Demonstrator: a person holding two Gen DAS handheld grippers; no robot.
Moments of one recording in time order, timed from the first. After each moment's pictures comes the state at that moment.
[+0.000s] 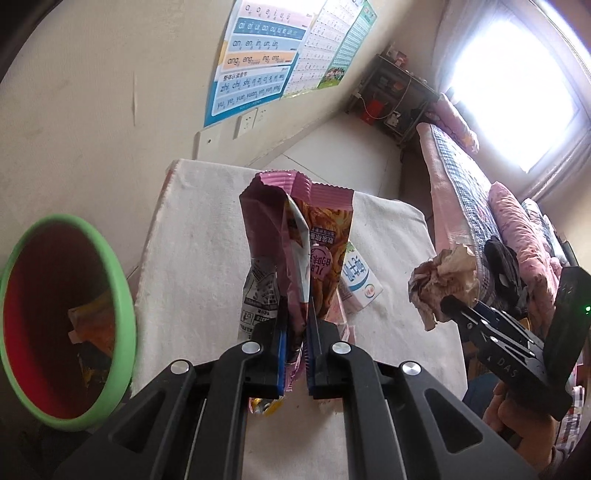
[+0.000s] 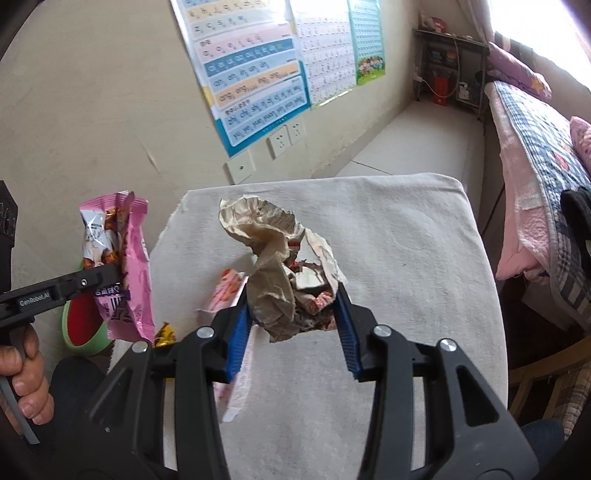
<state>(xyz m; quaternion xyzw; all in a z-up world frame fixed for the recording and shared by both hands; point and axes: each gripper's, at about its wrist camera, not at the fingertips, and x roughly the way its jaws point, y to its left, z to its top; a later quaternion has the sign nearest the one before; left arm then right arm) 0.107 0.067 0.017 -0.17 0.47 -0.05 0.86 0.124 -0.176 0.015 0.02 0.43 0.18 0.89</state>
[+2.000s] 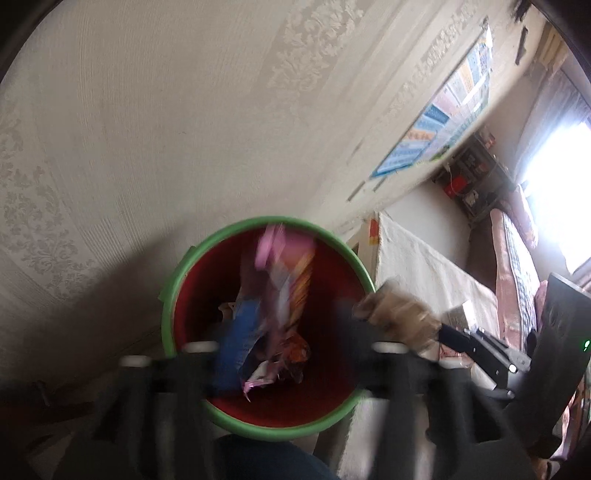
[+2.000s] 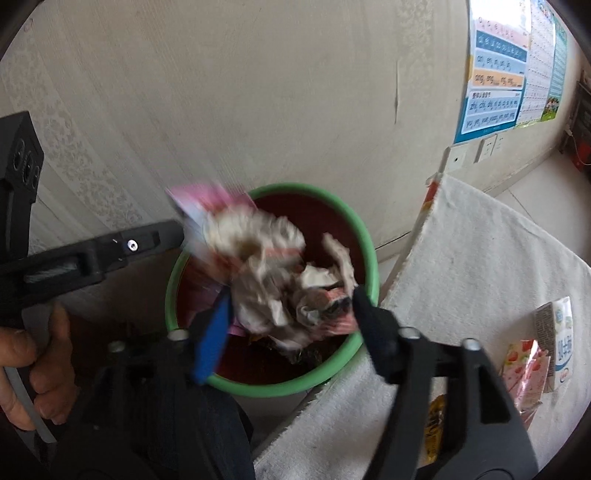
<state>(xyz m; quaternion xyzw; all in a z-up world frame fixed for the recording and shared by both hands) -0.001 0.306 0.012 -0.27 0.41 0.12 0.86 0.091 0.145 0.000 -0.10 0.46 0.40 0.79</state>
